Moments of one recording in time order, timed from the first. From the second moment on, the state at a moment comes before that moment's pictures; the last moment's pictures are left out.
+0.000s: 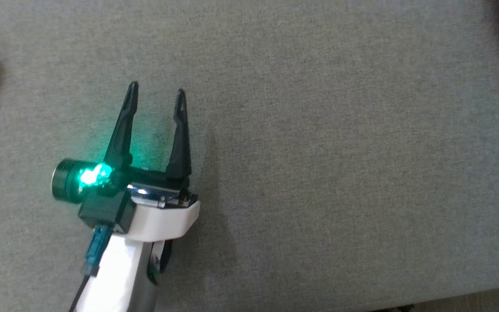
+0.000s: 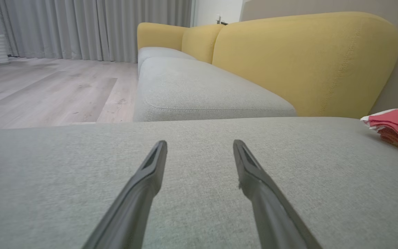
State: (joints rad) left arm -0.27 0.05 -0.28 -0.02 -0.09 0.06 -0.26; right arm -0.69 -0.79 0.19 0.68 0.38 0.13 -0.06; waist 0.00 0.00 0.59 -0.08
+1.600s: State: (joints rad) left arm 0.12 0.05 -0.18 0.20 -0.13 0.06 -0.26; right arm 0.09 -0.05 0.03 0.26 0.04 0.13 -0.25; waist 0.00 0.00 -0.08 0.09
